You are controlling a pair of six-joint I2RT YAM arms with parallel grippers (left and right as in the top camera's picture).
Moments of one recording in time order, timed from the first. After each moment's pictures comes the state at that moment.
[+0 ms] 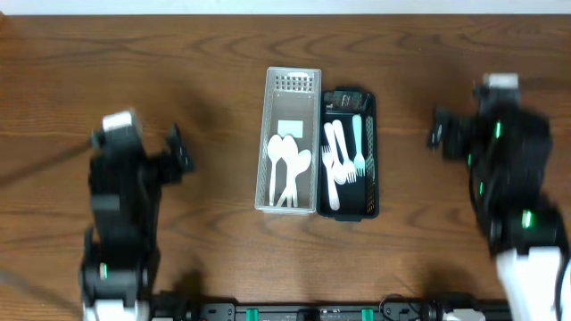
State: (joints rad) left arm -0.04 0.65 0.68 -0.37 -0.14 -0.22; right arm 0.05 0.89 0.87 -0.48 0.10 0.05
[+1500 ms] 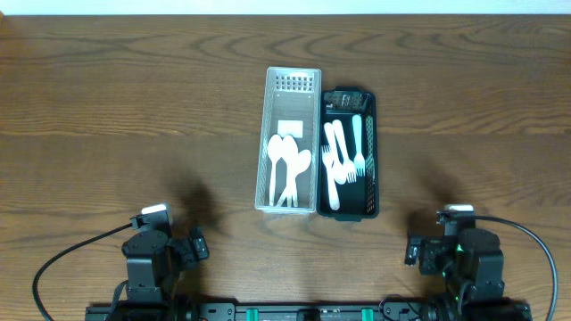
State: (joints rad) left arm -0.06 0.22 0.34 -0.90 -0.14 -0.22; right arm 0.09 0.23 0.36 -0.92 0.04 0.10
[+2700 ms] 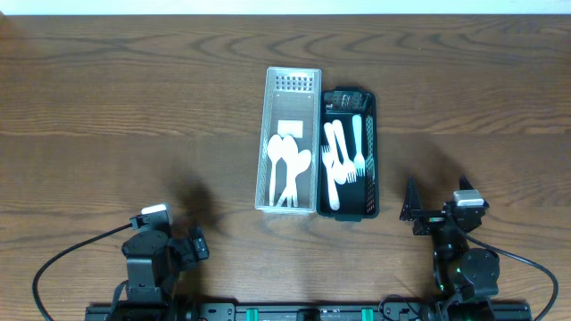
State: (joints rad) left arm -0.06 0.22 0.34 -0.90 -0.14 -0.22; right arm 0.12 0.01 0.01 -0.07 0.06 0.06
